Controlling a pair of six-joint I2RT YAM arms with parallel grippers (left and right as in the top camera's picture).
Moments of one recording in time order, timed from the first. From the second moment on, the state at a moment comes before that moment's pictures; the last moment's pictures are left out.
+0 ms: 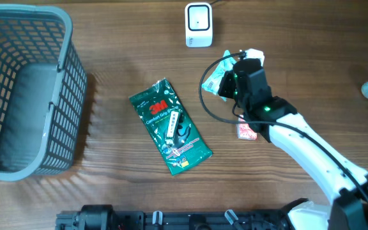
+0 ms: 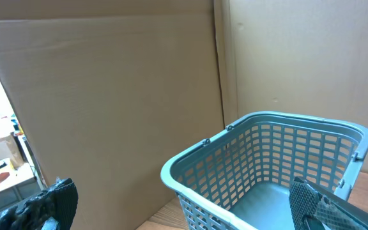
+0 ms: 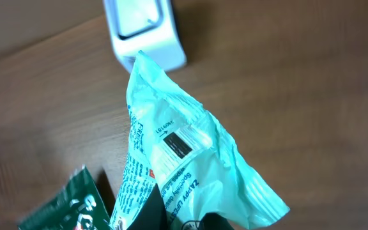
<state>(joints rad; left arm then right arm) -0.01 0.15 1.44 -1.14 -0.74 0.23 0.44 1.46 0.93 -0.15 0.15 0.54</state>
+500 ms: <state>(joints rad) -0.01 0.15 1.44 -1.14 -0.74 0.23 0.45 1.39 0.93 0.04 0.26 -0.12</state>
